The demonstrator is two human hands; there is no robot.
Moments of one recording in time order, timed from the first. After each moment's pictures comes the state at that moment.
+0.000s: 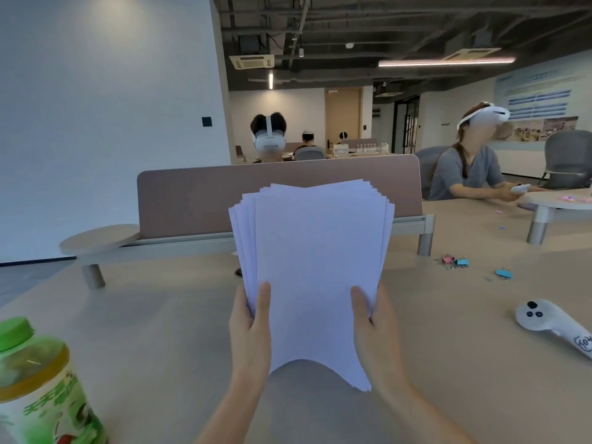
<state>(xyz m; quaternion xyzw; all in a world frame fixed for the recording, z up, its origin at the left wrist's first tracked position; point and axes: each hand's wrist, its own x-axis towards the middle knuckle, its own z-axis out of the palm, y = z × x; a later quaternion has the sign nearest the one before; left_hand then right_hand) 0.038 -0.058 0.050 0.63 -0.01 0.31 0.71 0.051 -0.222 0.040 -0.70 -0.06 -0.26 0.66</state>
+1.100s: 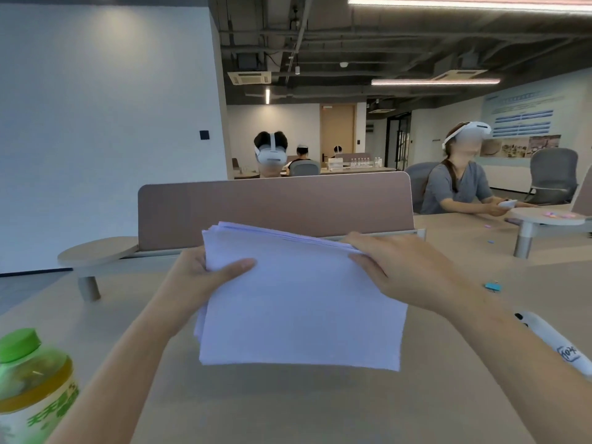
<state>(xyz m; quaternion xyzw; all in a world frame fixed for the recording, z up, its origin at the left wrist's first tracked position) 0.024 0.025 0.162 0.78 -0.11 0.17 0.60 0.037 -0.284 0.190 -0.91 -0.31 -0.28 0.01</state>
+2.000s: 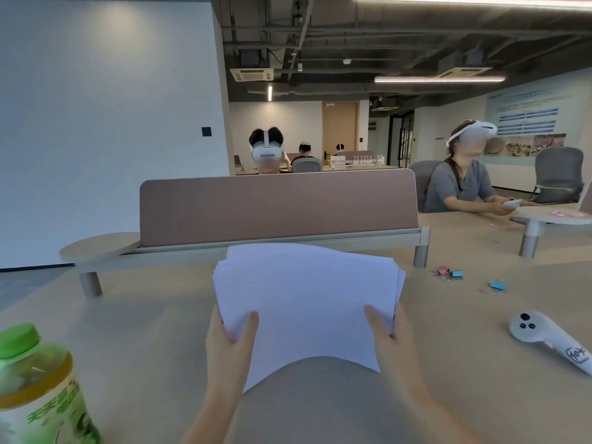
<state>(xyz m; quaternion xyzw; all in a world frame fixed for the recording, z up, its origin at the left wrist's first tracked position) 0.043 -0.013 0.028 0.70 0.05 0.29 0.65 0.059 -0.253 0.028 -0.69 -0.04 -0.23 0.69</state>
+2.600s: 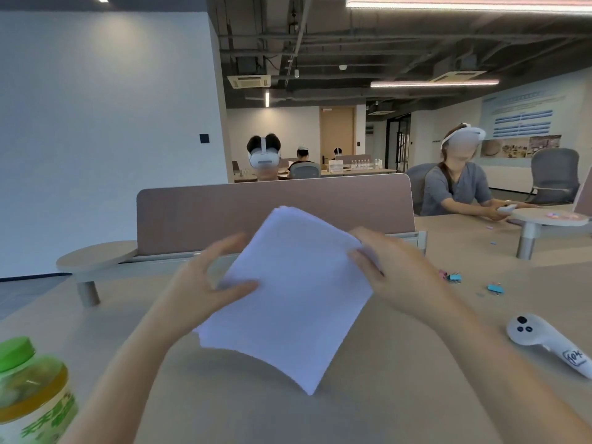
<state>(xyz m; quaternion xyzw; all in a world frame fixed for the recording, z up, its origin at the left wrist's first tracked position) 0.030 0.031 0.154 0.88 -0.11 0.21 0.41 0.044 -0.276 0.173 -0.90 -0.25 -0.31 0.19</state>
